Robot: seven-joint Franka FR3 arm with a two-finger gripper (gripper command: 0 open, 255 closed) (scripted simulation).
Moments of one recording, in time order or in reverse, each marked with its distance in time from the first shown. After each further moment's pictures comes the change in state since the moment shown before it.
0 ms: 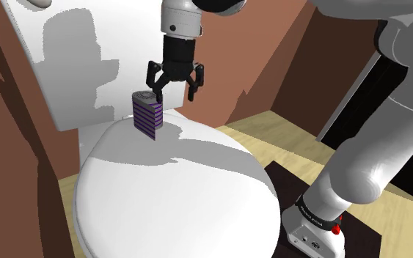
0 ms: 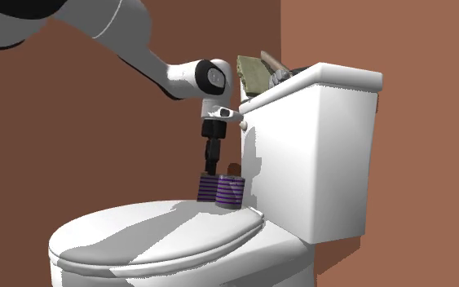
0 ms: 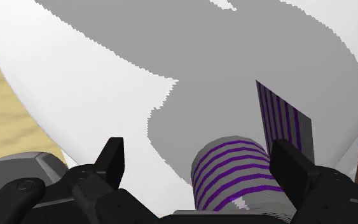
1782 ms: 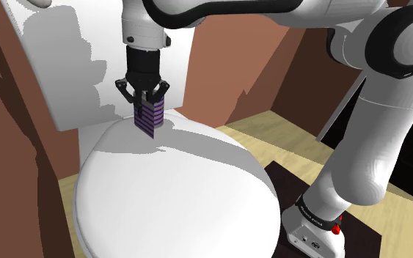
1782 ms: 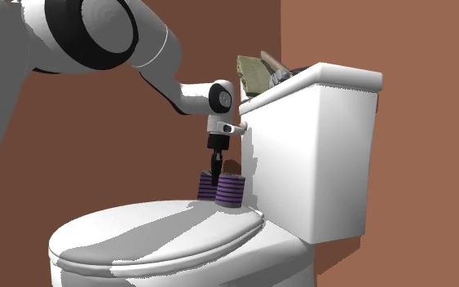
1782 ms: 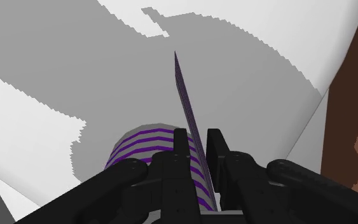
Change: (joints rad) arm 0.079 0.266 0.044 0.206 -0.115 0.050 0.196
